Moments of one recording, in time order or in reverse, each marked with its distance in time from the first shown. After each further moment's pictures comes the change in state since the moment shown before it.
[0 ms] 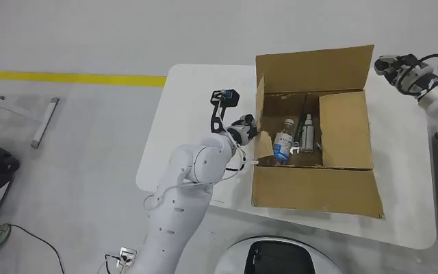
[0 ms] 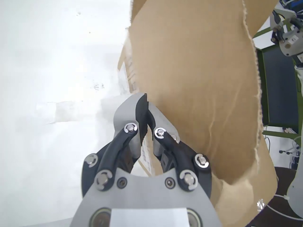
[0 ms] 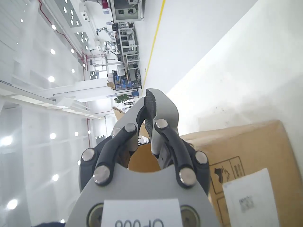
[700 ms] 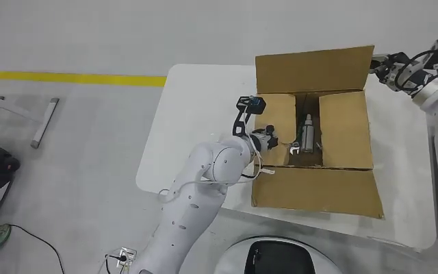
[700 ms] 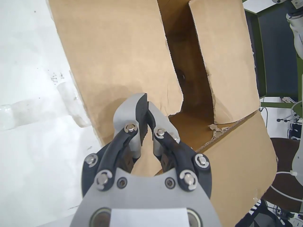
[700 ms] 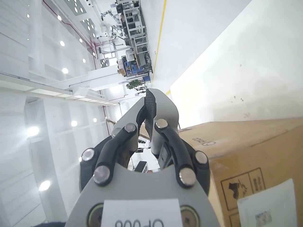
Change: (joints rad) left arm -0.051 -0.021 0.098 0.070 -0.045 -0.017 -0.043; right arm 0.098 0.008 -0.051 0.178 0.088 -0.062 0.140
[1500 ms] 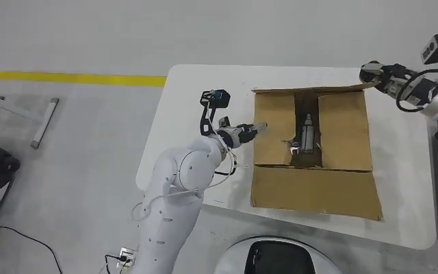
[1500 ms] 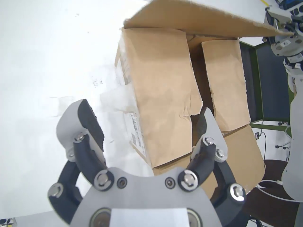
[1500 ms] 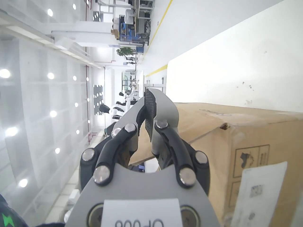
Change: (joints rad) left arm 0.117 0.045 -0.198 -0.217 0.083 0.024 -0.051; right arm -0.139 0.047 0.042 -0.213 -0.122 -0.227 0.230
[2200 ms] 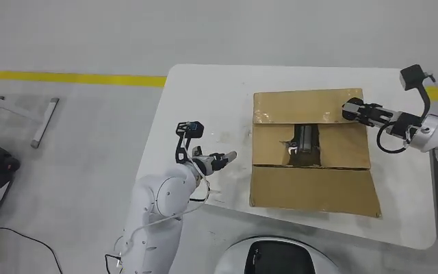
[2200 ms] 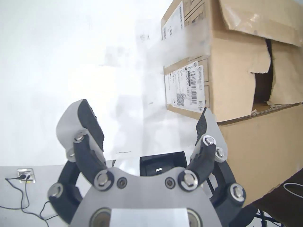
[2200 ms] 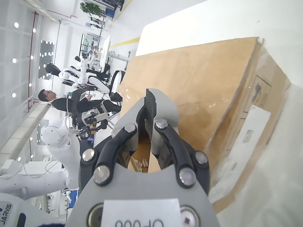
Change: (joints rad) left arm 0.245 0.057 -0.153 -0.144 0.129 -0.072 -0.163; right arm -0.245 0.031 0.016 -0.268 -0.244 -0.115 0.017
